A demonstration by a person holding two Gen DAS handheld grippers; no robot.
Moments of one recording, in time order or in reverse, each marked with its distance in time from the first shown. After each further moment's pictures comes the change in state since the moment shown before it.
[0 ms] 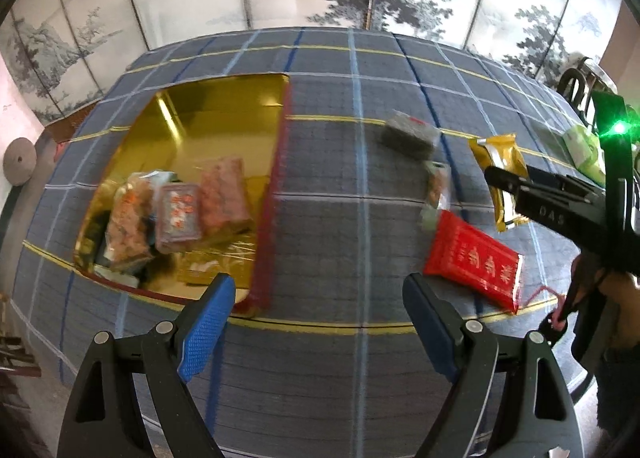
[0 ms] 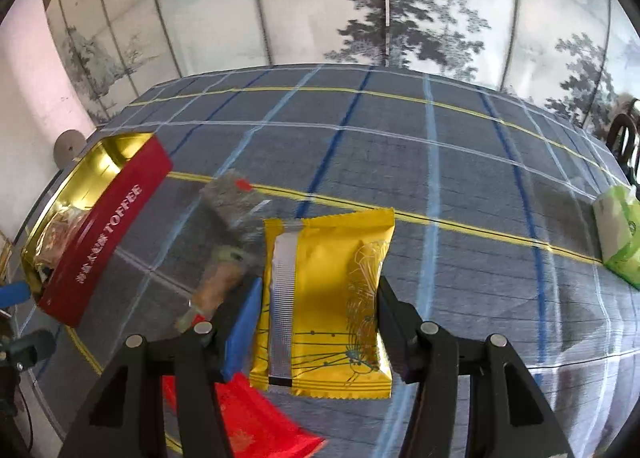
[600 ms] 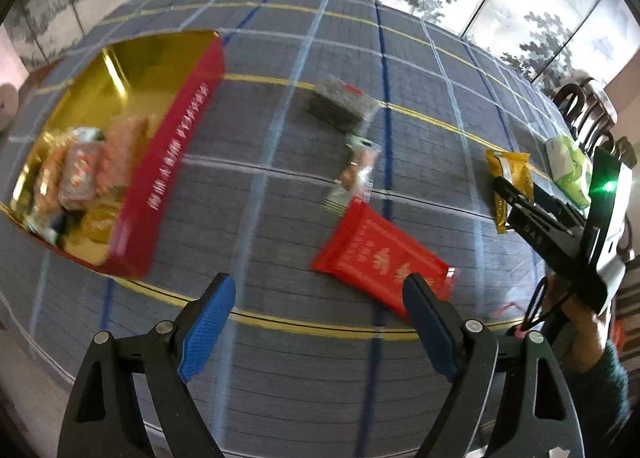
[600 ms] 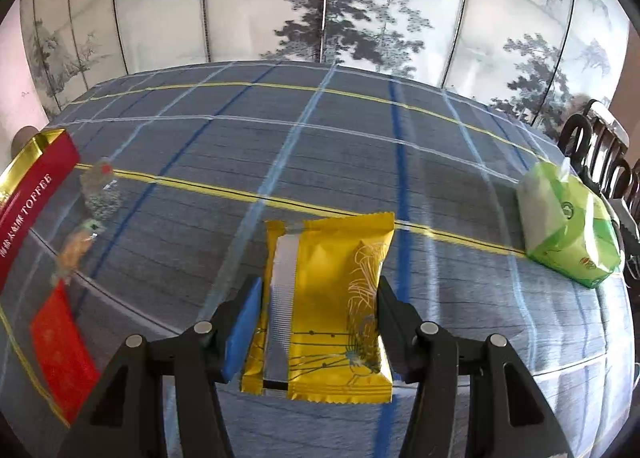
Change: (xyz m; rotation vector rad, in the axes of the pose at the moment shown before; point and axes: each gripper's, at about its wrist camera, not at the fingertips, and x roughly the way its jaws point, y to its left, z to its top) left arm 0.022 -0.065 0.011 -0.145 0.142 -0.107; right arm 0.003 -0.099 -0.017 -0.010 -0.026 -0.187
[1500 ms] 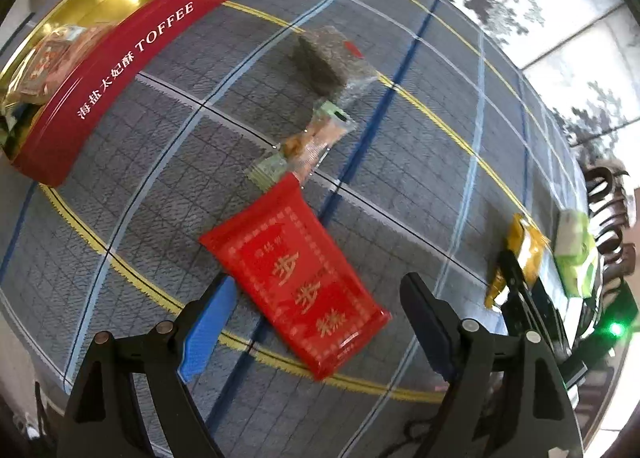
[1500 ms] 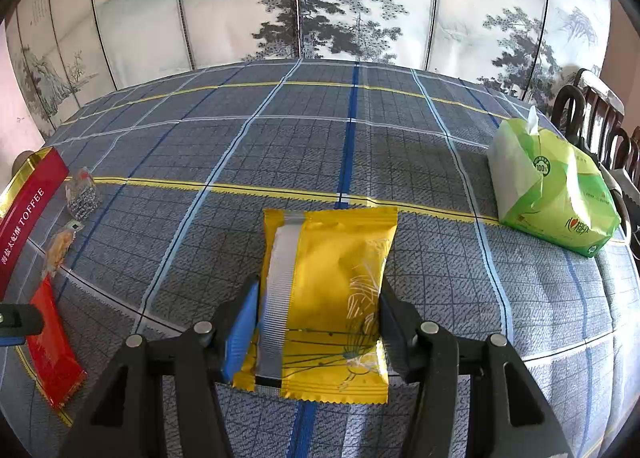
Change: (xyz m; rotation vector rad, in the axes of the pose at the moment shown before) left arm 0.049 -0.044 0.012 -0.366 0.097 0.004; right arm 0.006 -0.045 -0.016 0.083 0.005 0.029
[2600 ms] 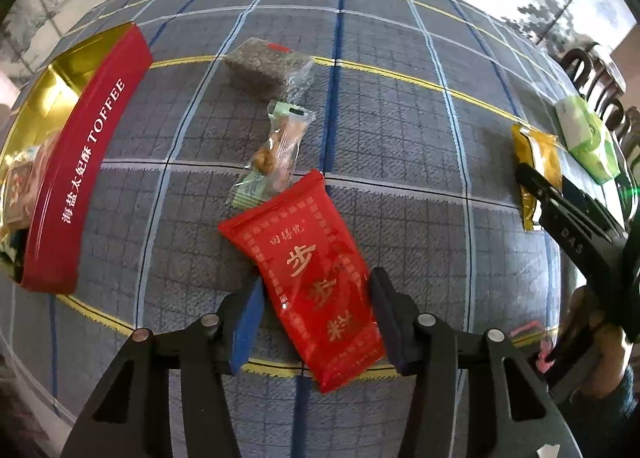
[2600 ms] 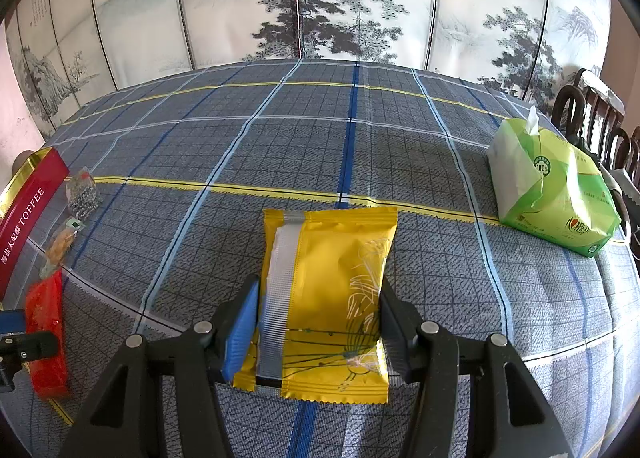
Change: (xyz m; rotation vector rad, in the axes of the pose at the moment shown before) left arm 0.003 -0.007 -0.010 0.445 -0.043 0.066; right arm 0.000 0.000 0.000 0.000 0.001 -0.002
